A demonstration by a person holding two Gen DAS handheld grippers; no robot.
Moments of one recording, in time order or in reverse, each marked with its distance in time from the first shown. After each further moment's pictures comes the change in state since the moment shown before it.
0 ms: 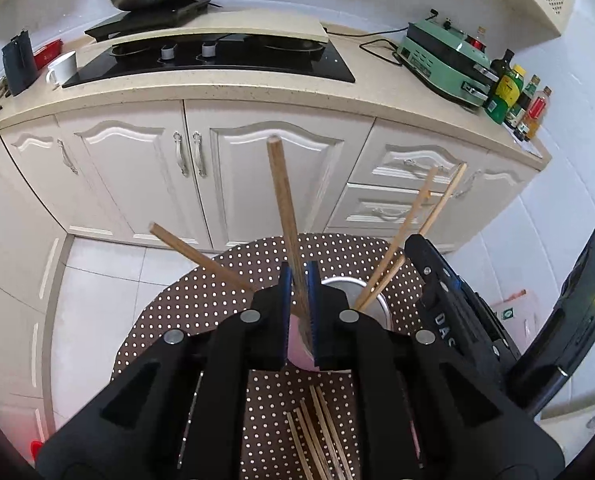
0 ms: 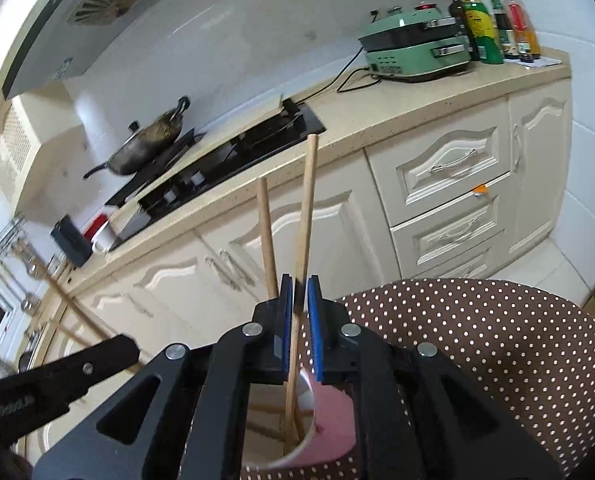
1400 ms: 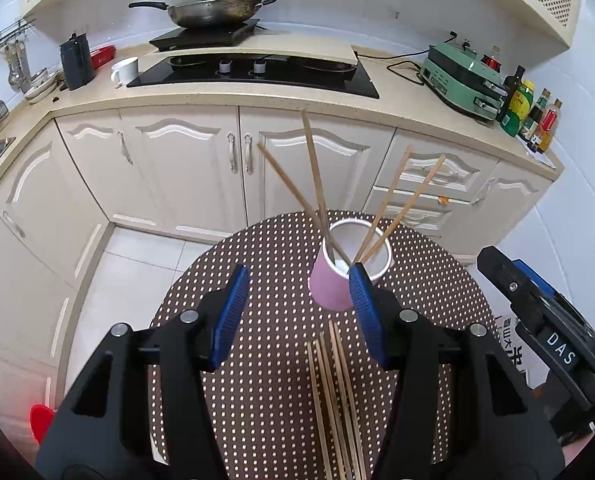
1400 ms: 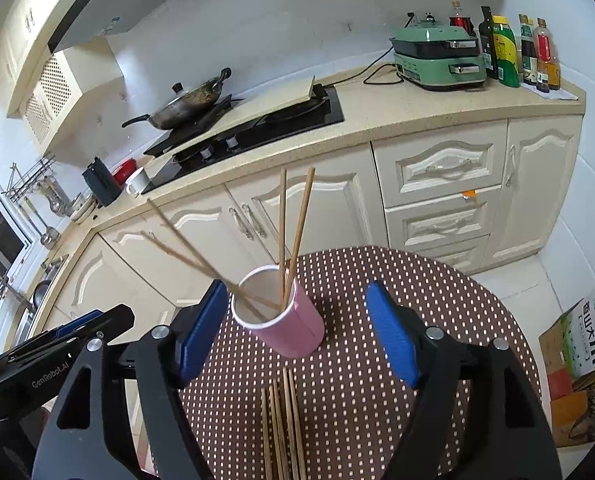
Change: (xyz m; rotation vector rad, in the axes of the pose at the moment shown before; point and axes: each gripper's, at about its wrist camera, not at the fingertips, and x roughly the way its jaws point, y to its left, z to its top) left arm -0.102 -0.006 -0.070 -0.055 -0.075 0.137; right arm -0.122 -0.003 -0.003 -0.139 0.134 0.040
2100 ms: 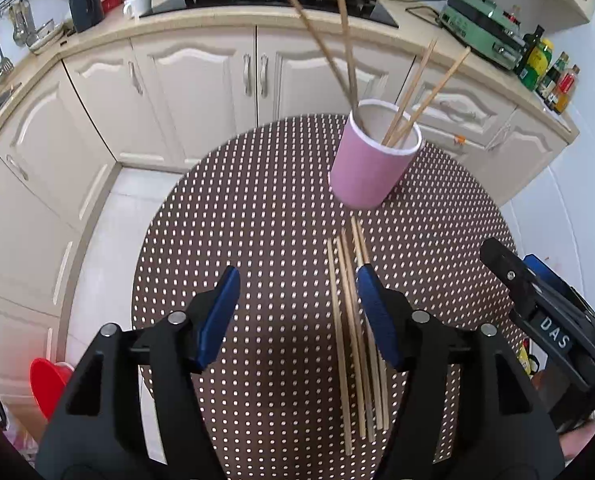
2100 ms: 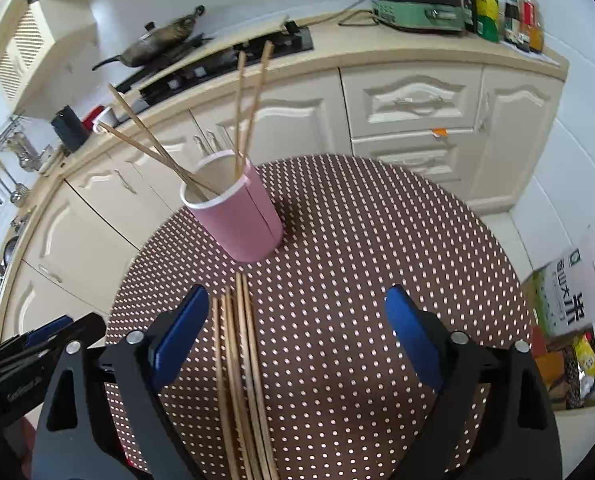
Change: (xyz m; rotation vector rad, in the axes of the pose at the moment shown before) left arm 0.022 0.017 -0.086 -0.031 0.195 0.026; right arm 0.020 -0.017 -0.081 -0.012 0.185 -0.134
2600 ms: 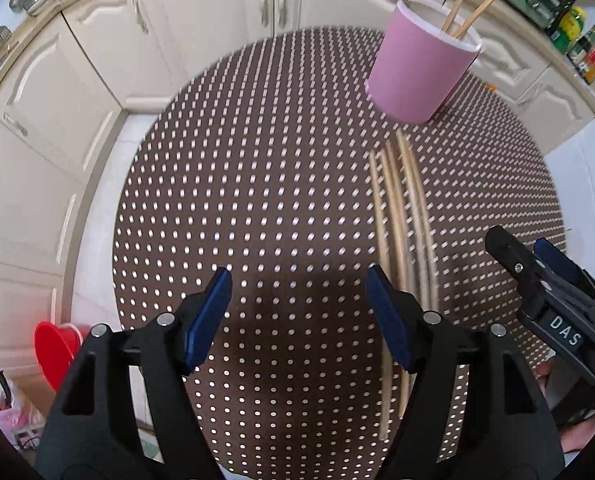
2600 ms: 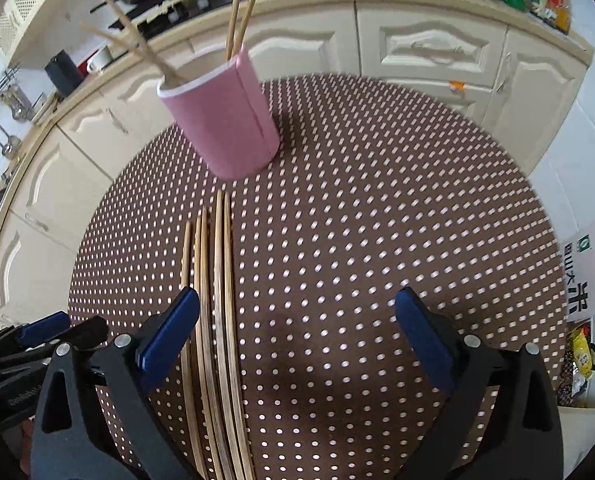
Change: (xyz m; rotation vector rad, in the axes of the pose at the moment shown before) left arm 0.065 0.013 -0.042 -0.029 0.209 0.056; right arm 0.057 0.002 -0.039 -0.080 0.179 -0.007
